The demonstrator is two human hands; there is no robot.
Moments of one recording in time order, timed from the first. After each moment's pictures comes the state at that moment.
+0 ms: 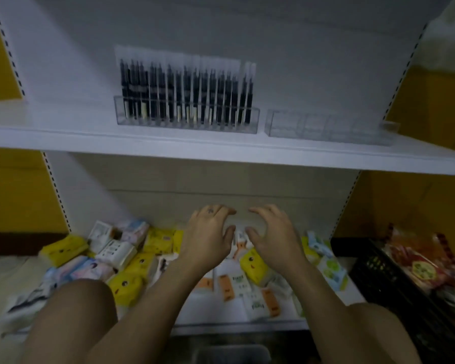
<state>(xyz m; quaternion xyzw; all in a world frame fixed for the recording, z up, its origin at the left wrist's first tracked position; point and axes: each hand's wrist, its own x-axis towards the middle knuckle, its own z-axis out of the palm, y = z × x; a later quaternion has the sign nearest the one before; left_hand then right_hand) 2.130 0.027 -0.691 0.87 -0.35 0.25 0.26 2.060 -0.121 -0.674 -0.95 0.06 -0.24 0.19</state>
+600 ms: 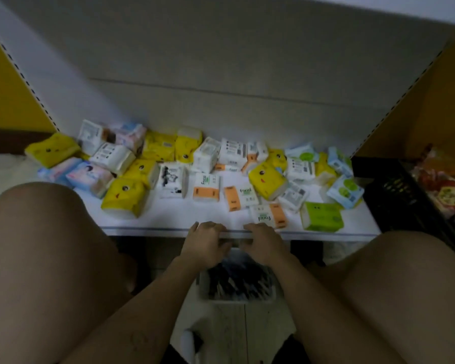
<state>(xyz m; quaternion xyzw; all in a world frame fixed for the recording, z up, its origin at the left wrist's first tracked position) 2.104 0.042 -0.926 0.93 -0.30 -0.15 0.18 2.051 -0.122 -0.905 -0.95 0.14 0.19 0.21</state>
